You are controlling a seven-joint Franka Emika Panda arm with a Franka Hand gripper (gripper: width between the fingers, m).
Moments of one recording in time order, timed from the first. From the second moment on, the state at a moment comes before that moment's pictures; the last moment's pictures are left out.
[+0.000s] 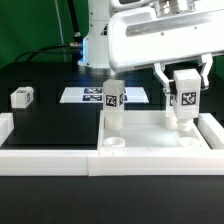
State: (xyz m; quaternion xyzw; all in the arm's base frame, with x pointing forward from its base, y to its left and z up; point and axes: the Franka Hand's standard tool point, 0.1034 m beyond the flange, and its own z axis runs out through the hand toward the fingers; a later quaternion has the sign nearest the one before) arm 0.628 0.079 0.108 -0.97 0.01 -0.23 0.07
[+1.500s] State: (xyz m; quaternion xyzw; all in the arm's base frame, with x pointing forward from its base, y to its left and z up) arm 0.618 0.092 0.088 -0.96 0.02 -0.27 0.05
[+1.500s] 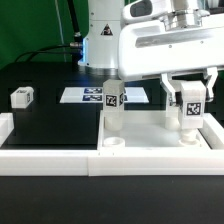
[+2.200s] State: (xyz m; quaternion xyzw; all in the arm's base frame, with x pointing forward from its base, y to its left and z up) arm 0.620 0.095 0.074 -0.96 0.02 -0.29 0.04
